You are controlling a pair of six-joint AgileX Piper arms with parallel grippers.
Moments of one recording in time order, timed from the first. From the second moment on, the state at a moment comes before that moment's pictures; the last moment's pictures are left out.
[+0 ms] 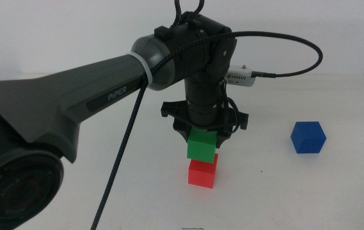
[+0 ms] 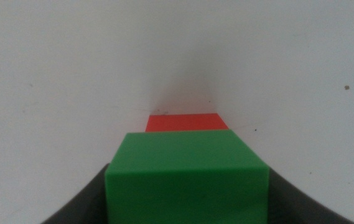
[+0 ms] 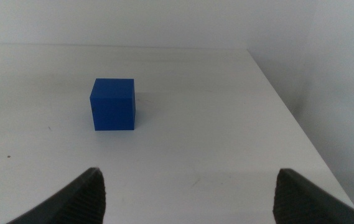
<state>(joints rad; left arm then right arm) -0.72 2.11 -1.91 0.02 1.22 -0.45 -0.05 -0.01 0.03 -0.13 0.27 0.10</state>
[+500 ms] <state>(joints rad) -0.72 2.15 -1.91 -0.01 1.21 -0.45 -0.05 -0.01 0.03 -0.13 0.27 0.10</state>
